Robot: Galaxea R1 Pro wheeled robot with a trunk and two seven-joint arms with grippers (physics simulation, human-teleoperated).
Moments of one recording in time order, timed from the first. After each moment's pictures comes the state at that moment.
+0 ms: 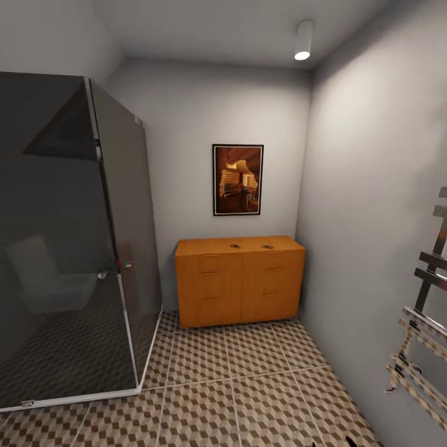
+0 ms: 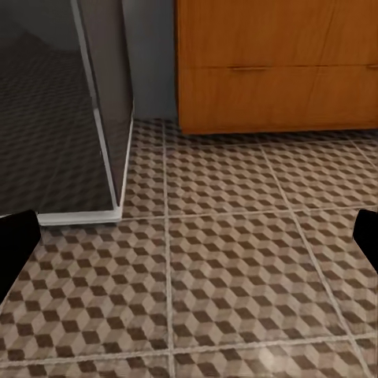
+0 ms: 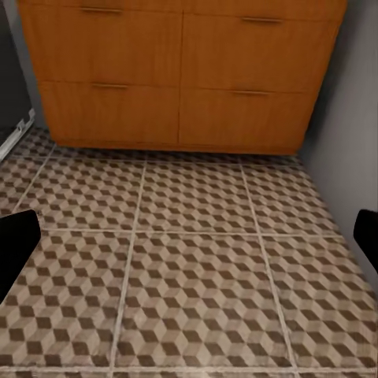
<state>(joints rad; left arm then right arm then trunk) -0.10 0.11 0.17 -0.06 0.08 -1.05 -0.23 -0.27 -0.14 0.10 -0.02 -0.17 -0.98 0.23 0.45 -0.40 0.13</state>
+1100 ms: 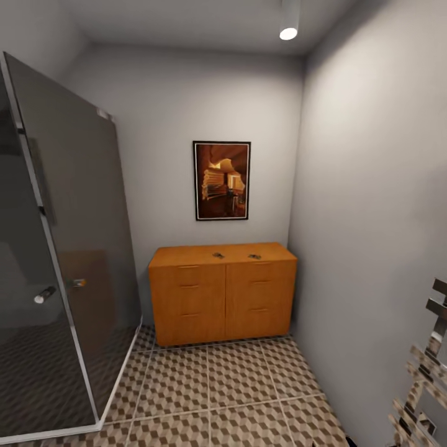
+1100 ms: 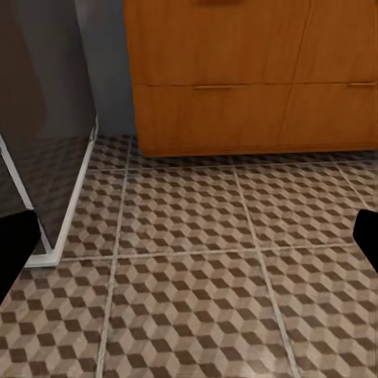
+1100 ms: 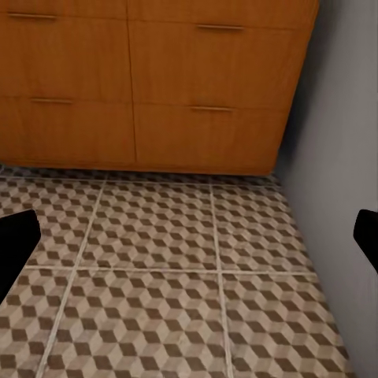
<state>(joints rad) -0.10 0.11 0.17 -0.06 0.08 -1.05 -0.23 -0.27 -0.14 0.10 -0.02 -0.17 -0.98 0.22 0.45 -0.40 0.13</state>
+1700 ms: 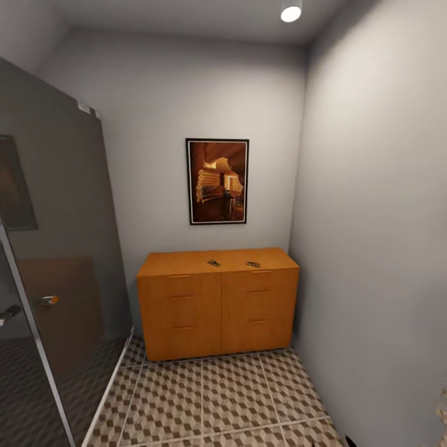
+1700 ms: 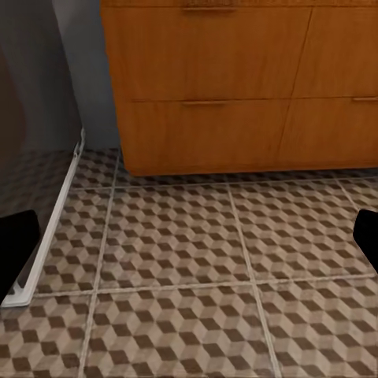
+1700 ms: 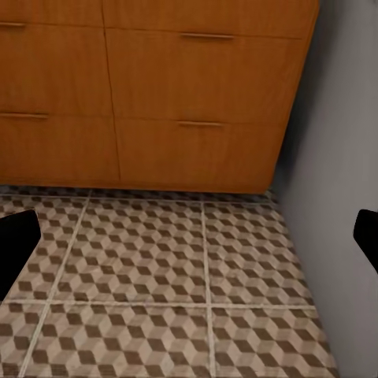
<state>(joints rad) -0.10 0.11 0.17 -0.06 0.08 -1.05 -0.23 -0.27 -0.14 0.10 -0.02 -0.17 -0.98 0.23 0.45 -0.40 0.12</state>
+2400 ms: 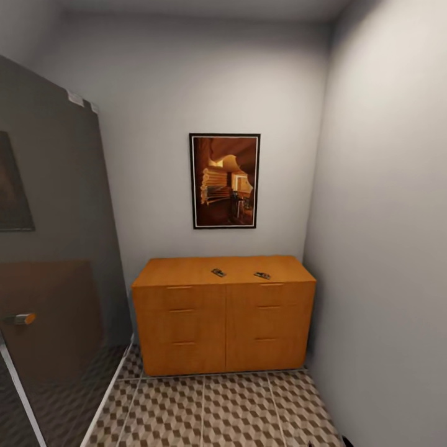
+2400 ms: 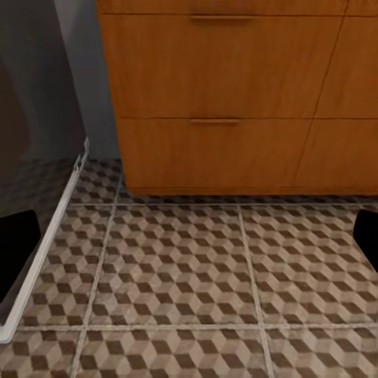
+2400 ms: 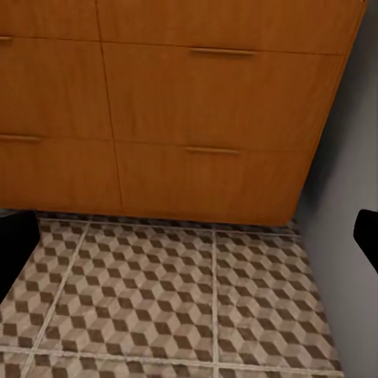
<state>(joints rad) -0.10 0.11 0.17 -0.06 0.08 -1.05 -0.23 -0.27 -0.13 0.10 -0.02 -0.17 -0.98 0.22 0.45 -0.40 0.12</state>
